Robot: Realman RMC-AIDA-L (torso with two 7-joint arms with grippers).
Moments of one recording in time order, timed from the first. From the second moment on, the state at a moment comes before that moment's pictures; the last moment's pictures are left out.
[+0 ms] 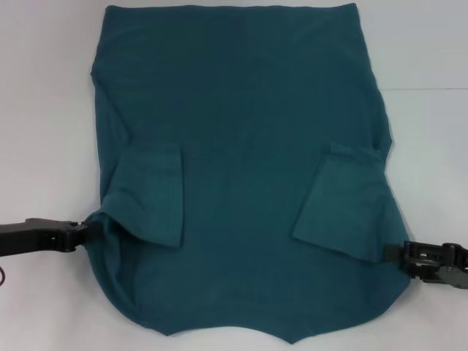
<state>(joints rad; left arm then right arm) -0.46 -2.12 0.50 0.86 2.35 1.42 -1.88 0.45 1.97 -0.49 -0.48 -2.23 -1.54 2.19</state>
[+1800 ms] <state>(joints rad) -0.47 -2.12 0.50 0.86 2.35 1.41 -1.88 0.43 1.97 -0.49 -0.48 -2.23 -1.57 2.17</state>
